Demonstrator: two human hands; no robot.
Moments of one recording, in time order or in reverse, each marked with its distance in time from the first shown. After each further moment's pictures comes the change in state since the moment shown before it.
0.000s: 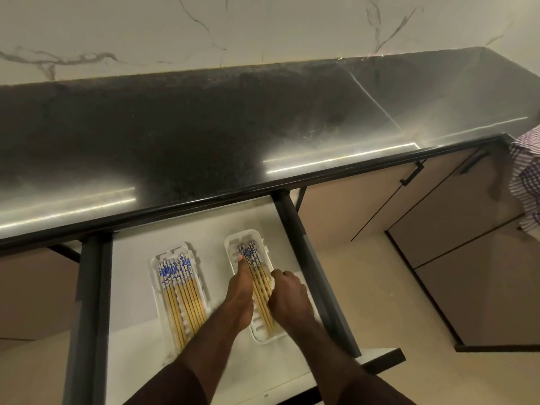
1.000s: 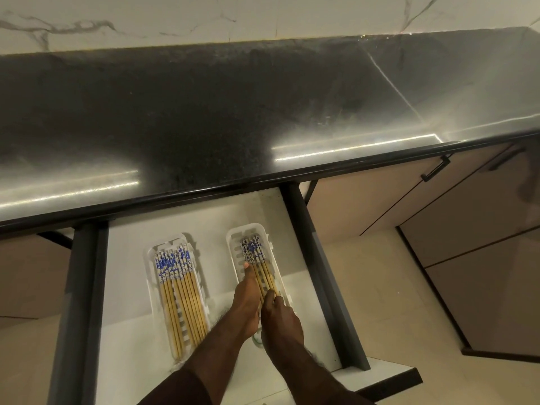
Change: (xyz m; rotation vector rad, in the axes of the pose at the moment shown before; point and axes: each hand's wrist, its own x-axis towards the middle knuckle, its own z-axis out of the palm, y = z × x) left_hand 0.042 -0.026 0.005 -0.123 0.067 -0.074; right_hand -0.011 0.018 0.055 -0.131 -0.172 0.002
